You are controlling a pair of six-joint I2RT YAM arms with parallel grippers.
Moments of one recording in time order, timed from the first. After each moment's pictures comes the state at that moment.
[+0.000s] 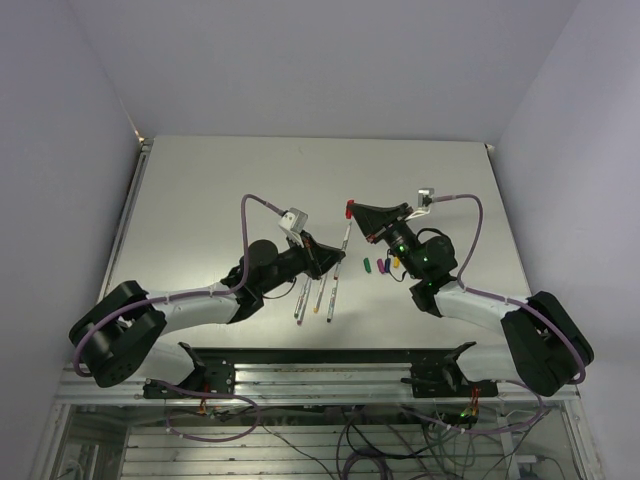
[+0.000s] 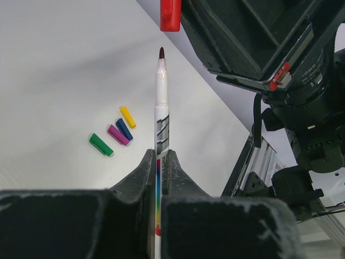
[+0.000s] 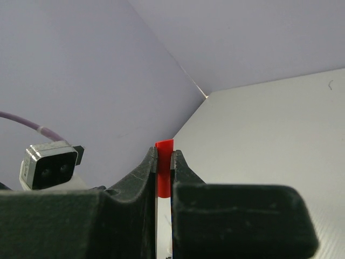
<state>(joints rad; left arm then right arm) -0.85 1.36 0.51 0.84 0.14 -0.61 0.56 1.30 0.44 1.19 -0.09 0.73</state>
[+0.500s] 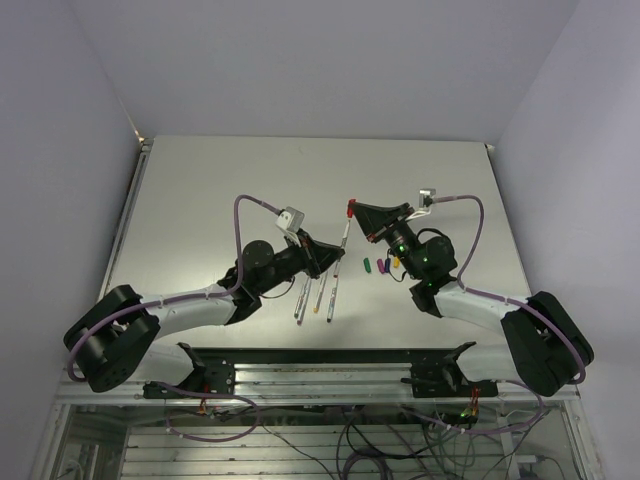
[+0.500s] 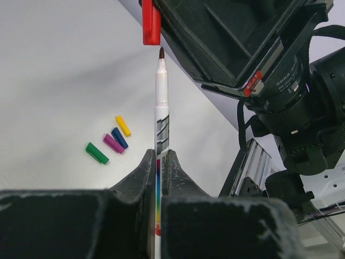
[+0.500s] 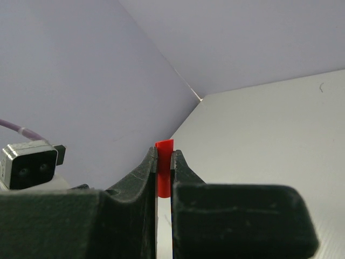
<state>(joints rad) -0.85 1.32 0.51 0.86 0.13 -0.60 0.56 1.30 0.43 1.19 -0.06 0.72</state>
